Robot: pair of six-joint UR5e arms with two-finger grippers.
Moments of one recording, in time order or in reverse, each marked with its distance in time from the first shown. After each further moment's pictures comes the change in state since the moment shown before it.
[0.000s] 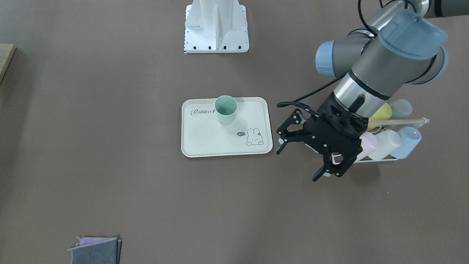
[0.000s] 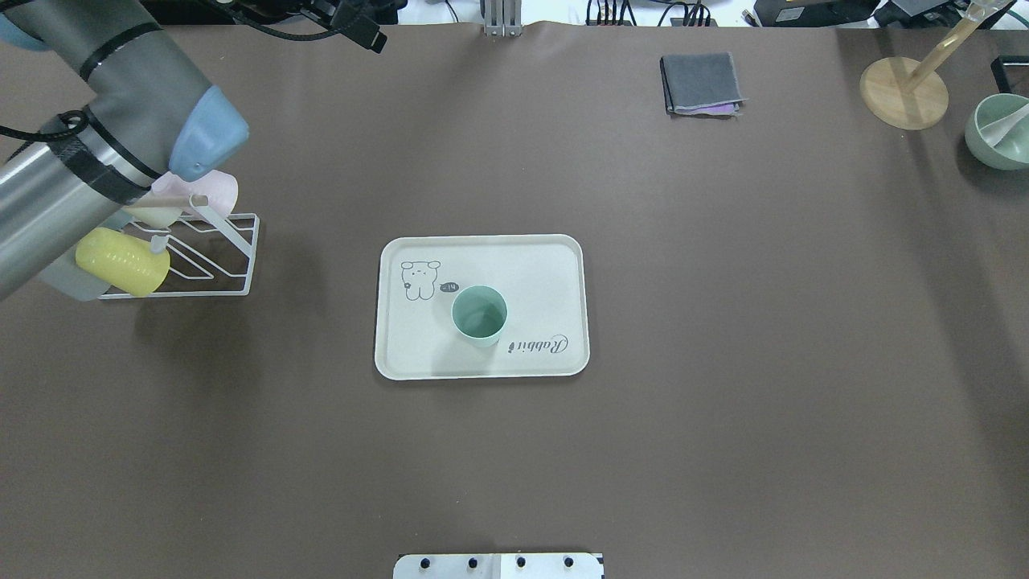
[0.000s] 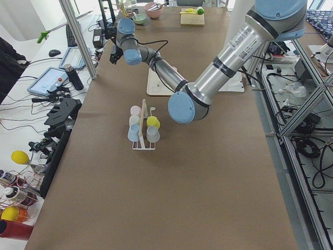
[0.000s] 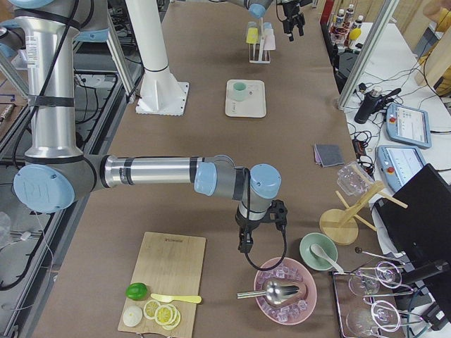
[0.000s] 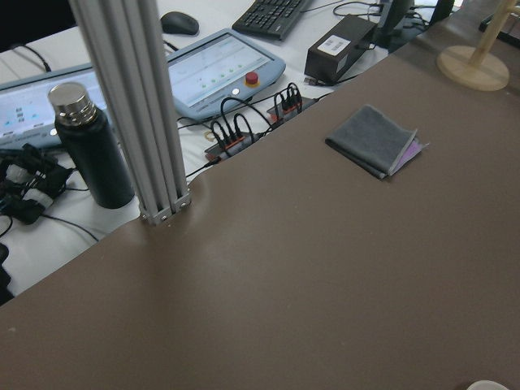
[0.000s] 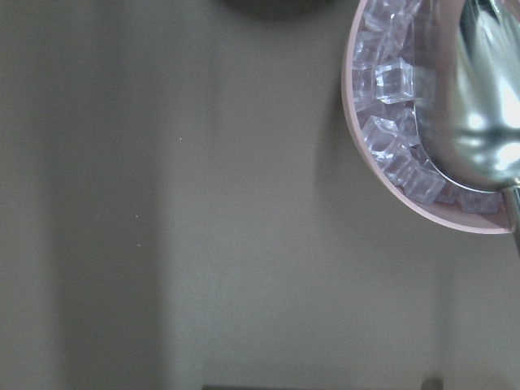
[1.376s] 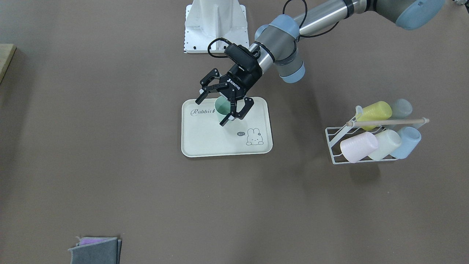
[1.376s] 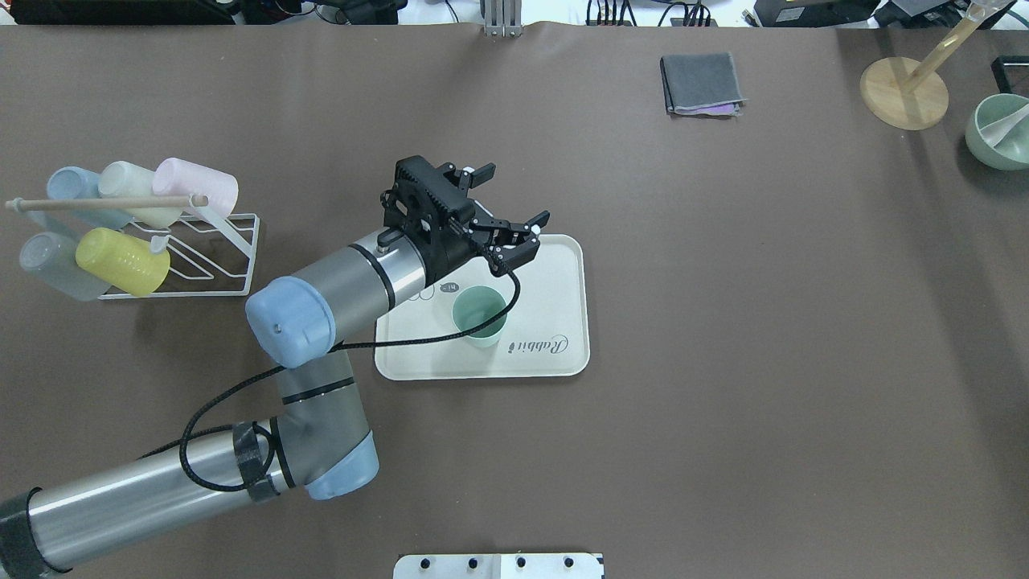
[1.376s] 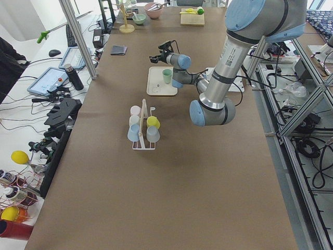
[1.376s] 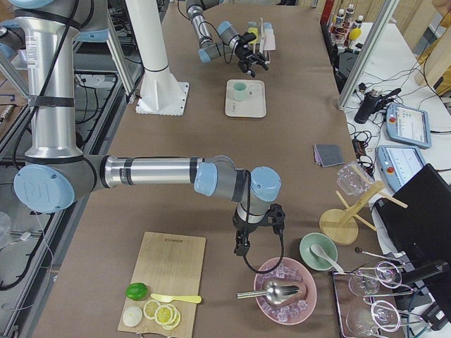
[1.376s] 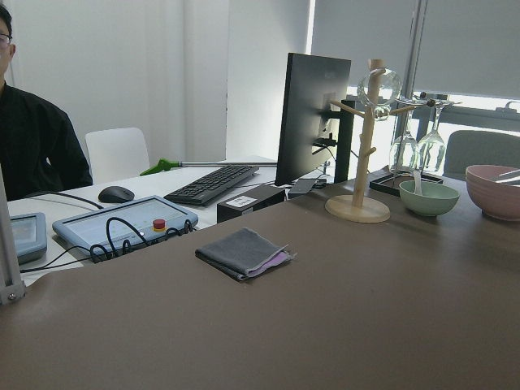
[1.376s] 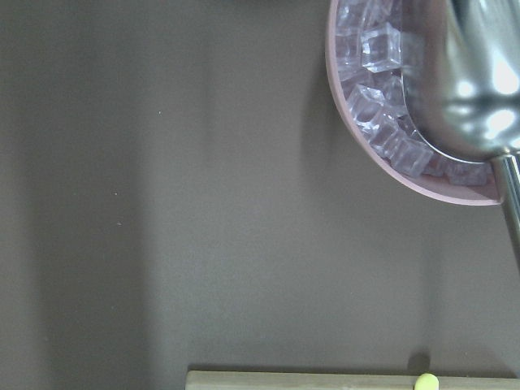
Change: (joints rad) left arm 0.547 0.049 0.087 -0.855 0.853 -0.005; right arm -0.002 0.001 -0.005 -0.056 -0.027 -0.029
